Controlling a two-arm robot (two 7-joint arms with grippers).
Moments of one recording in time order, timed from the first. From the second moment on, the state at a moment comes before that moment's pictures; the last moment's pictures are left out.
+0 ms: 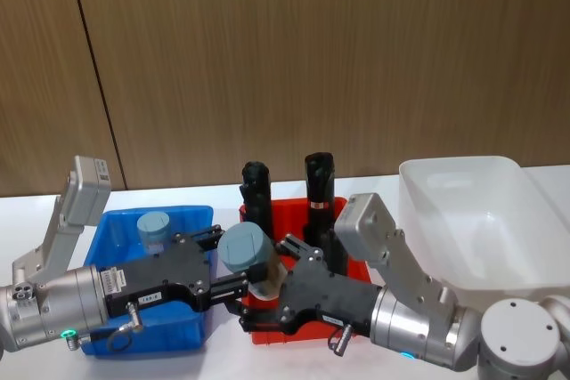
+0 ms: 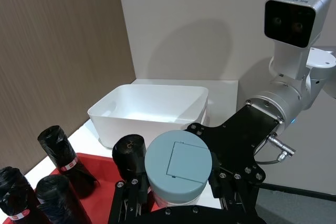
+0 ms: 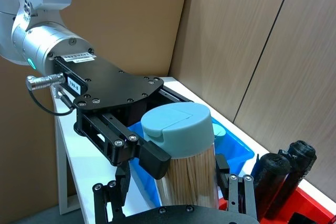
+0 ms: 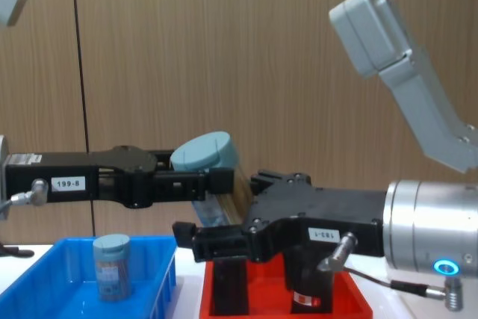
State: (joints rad) left arm -0.38 0.50 0.30 -1.41 -0.48 0.10 -1.02; right arm 0.28 0.21 -0.43 -1.51 0.07 0.04 0.66
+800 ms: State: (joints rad) left arm -0.38 0.50 0.30 -1.41 -0.48 0.10 -1.02; right arm 0.29 0.20 -0.45 -1.49 0.06 0.04 0.63
